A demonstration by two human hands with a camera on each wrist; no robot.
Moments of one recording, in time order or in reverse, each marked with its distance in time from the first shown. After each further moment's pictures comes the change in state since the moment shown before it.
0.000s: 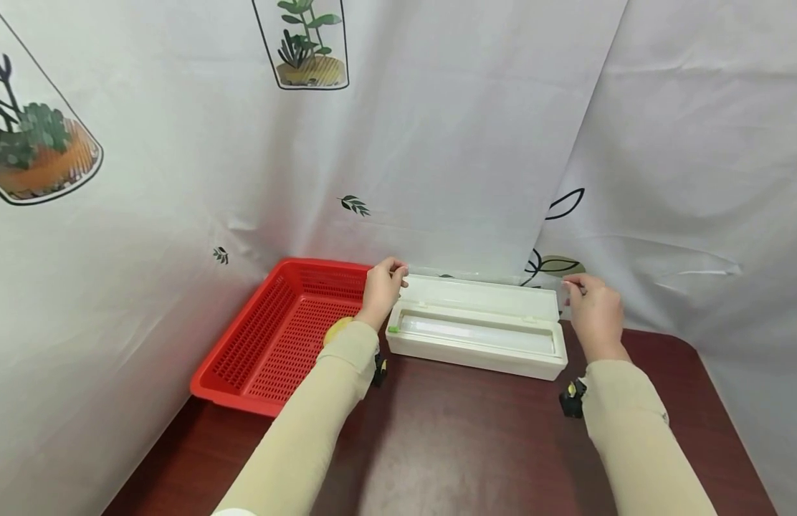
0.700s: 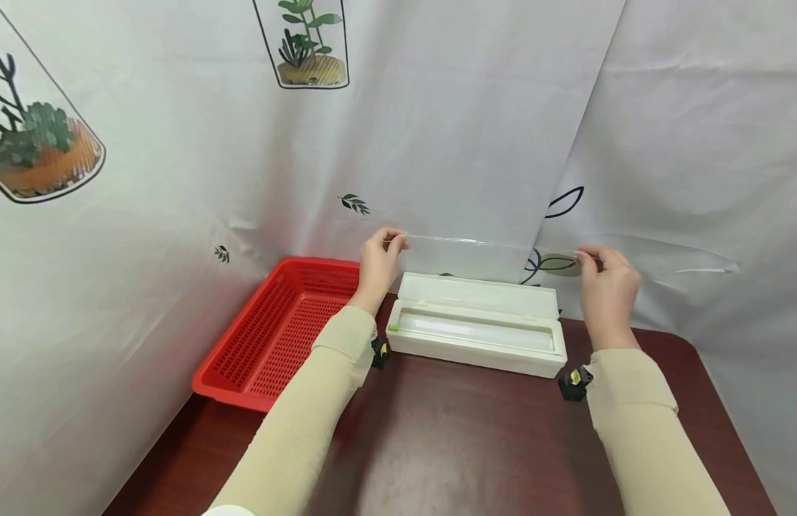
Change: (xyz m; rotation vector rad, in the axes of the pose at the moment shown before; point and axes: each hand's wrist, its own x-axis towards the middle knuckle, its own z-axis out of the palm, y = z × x) left_hand 0.012 0.039 -0.021 -0.170 0.193 0.221; right_hand 0.013 -0.035 -0.022 0.173 0.330 -0.029
